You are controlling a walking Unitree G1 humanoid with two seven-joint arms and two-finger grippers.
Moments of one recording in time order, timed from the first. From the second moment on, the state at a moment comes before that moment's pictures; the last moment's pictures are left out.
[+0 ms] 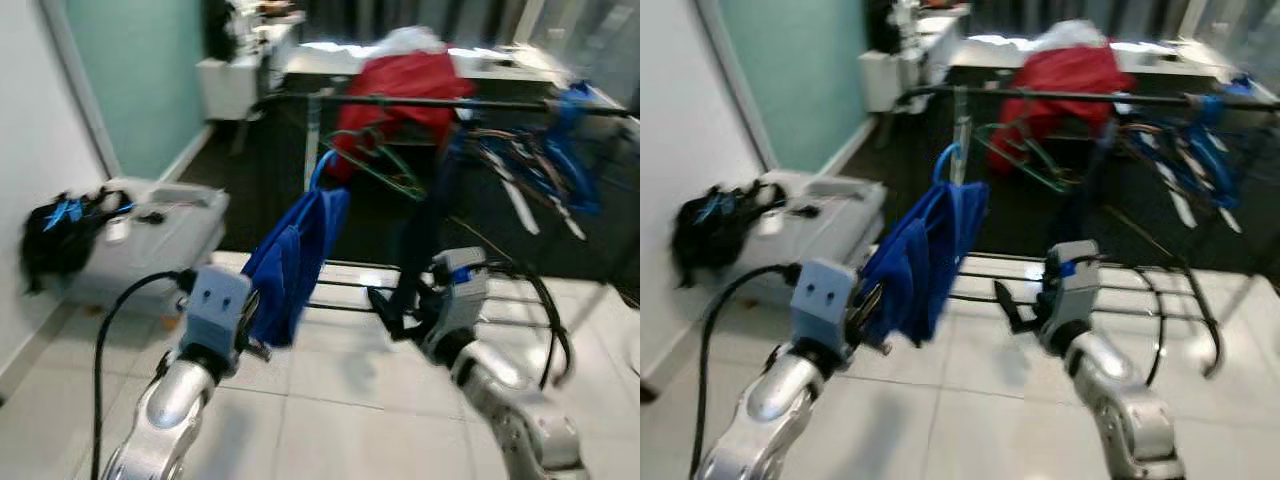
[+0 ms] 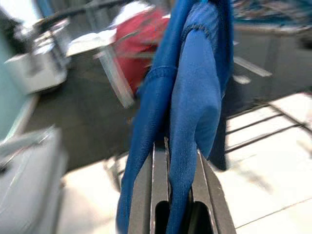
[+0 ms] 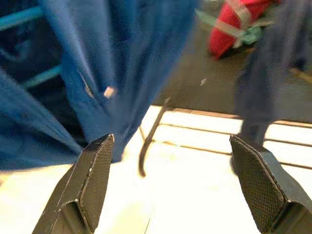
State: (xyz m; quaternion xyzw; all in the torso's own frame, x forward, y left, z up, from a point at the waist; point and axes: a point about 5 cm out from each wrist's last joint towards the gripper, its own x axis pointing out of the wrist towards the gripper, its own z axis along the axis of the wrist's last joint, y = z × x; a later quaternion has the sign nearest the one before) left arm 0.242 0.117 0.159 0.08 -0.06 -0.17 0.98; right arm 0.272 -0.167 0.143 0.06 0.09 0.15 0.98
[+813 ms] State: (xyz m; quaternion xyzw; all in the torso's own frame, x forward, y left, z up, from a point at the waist) left arm 0.272 0.125 0.166 0.07 0.04 -0.04 1.00; right arm 0.273 -0.154 0.144 0.06 0.08 0.17 0.98
